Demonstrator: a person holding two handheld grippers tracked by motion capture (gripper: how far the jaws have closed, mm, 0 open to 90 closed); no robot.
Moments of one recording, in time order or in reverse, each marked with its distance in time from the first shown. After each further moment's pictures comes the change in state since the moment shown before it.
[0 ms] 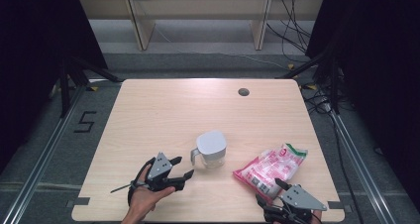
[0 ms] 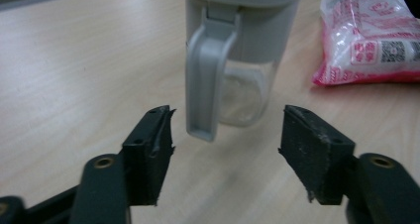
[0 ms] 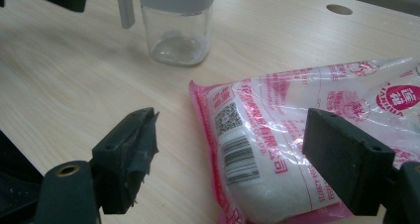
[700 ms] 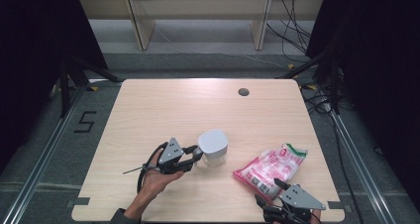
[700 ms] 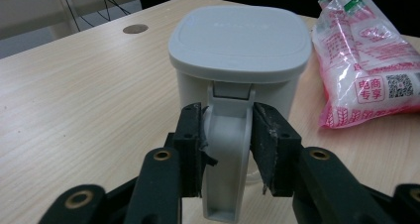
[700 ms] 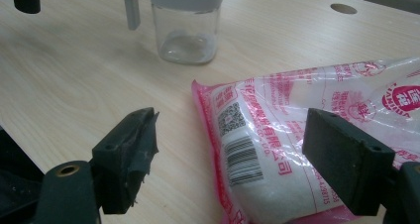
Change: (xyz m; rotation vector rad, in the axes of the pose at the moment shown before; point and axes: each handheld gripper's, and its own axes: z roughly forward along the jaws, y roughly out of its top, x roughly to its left) left arm 0.010 0.025 0.035 -0.053 -0.075 0.094; right arm 0.000 0.000 0.001 0.008 0.005 -0.012
